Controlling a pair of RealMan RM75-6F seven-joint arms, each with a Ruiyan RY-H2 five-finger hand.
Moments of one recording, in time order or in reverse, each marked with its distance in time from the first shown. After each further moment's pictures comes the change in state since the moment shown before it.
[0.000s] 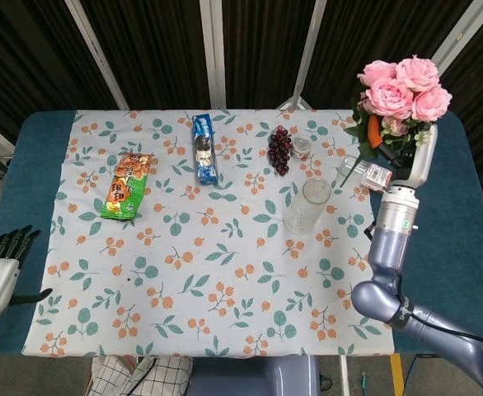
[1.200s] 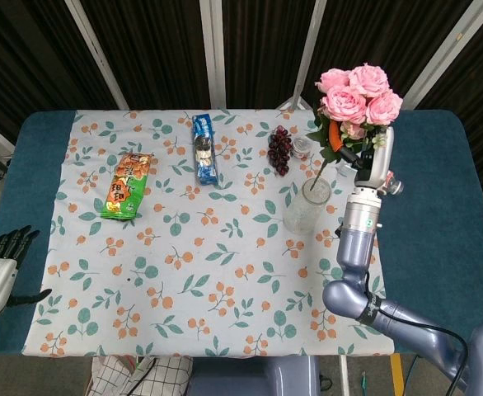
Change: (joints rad) left arm 0.001 0.016 0.003 -0.005 0.008 -0.005 -0.042; right arm 0.089 -0.141 -0.001 0.094 -0.019 -0.009 -0.033
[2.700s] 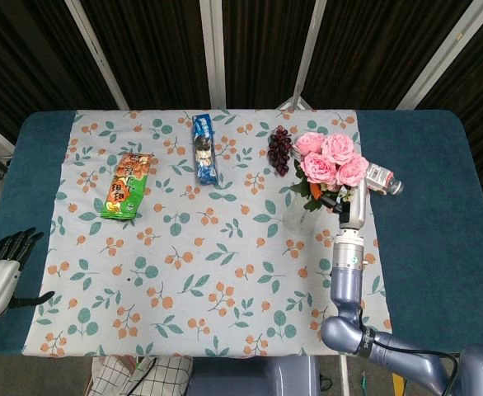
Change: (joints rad) left arm -0.005 0.014 0.010 -0.011 0.016 -0.015 -0.035; right arm -0.154 -0.095 -0.168 -0.051 -0.048 -0.014 -0.066
